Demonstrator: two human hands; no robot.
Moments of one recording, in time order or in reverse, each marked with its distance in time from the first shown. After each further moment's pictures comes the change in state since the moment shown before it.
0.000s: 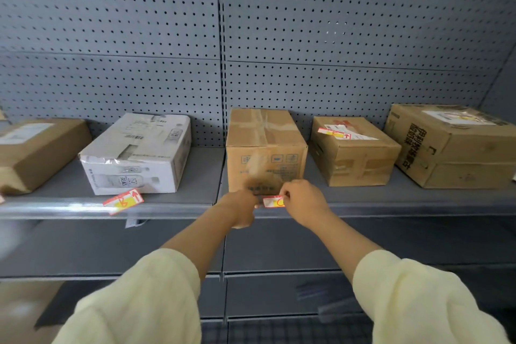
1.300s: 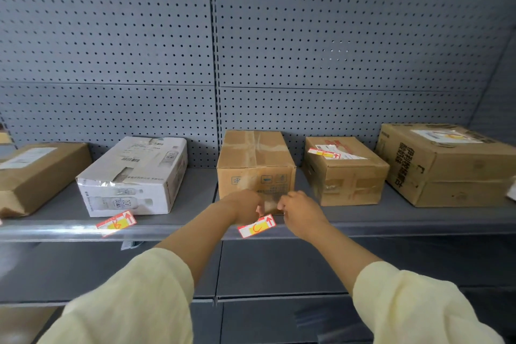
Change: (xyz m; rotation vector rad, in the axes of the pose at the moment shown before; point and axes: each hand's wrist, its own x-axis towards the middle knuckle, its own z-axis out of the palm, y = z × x) left_hand 0.003 0.027 -0.055 -0.088 0.059 0.065; right_hand 0.001 0.022 -0.020 -0.059 0.001 -0.115
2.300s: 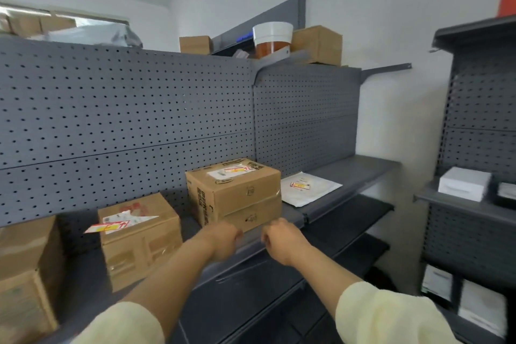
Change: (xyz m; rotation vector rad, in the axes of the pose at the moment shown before) left_hand 0.125 0.387 -0.018 0.215 0.025 0.441; right_hand -0.206 0.311 -0.141 -0.135 0.044 0.478
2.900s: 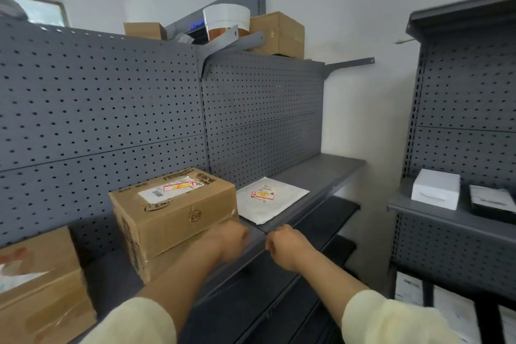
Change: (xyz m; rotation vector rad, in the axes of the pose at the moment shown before) left_hand 0.179 0.075 -0.008 -0.038 0.007 0.158; right_hand 0.058 0.153 0.013 -0.034 -0.122 0.228
